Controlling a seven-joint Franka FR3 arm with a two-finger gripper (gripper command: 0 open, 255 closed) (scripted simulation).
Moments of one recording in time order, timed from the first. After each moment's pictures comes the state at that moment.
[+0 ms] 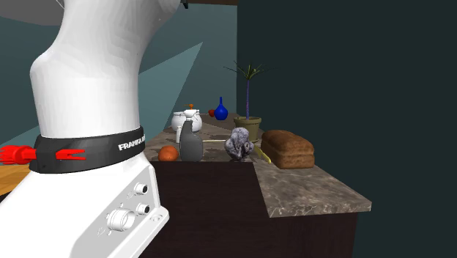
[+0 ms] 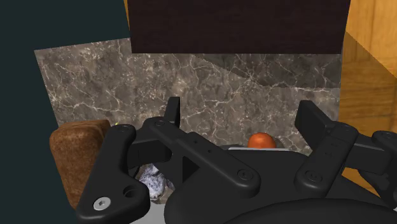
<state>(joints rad) 0.00 -0.78 0.00 -2.38 -0.08 1.44 0.03</state>
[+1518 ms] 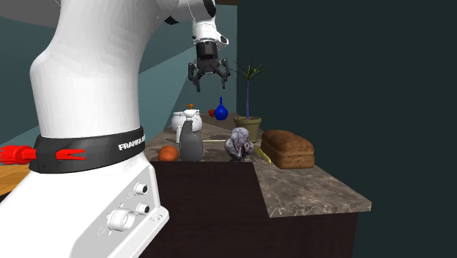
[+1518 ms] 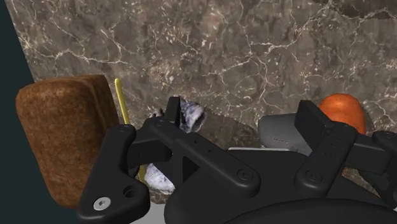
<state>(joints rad) -0.06 -0.17 -0.13 -2.42 -0.18 2.14 -0.04</state>
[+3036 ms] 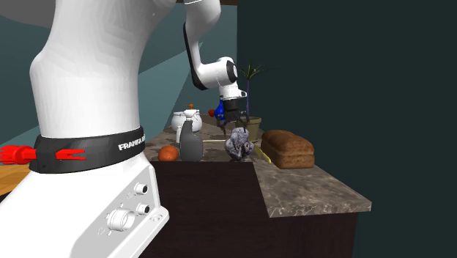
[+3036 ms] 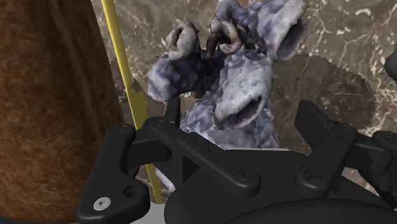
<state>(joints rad) -0.15 0.62 -0.15 -1.91 -0.13 2.48 -0.13</state>
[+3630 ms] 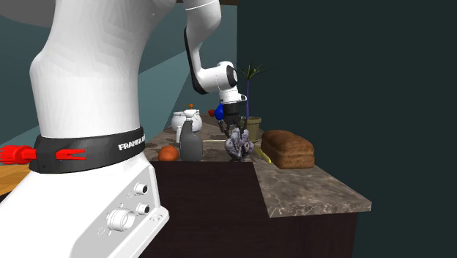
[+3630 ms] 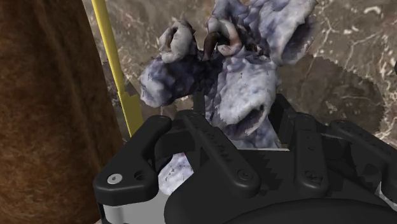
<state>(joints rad) -0.15 0.66 -0.15 -1.90 -0.12 2.51 -0.13</state>
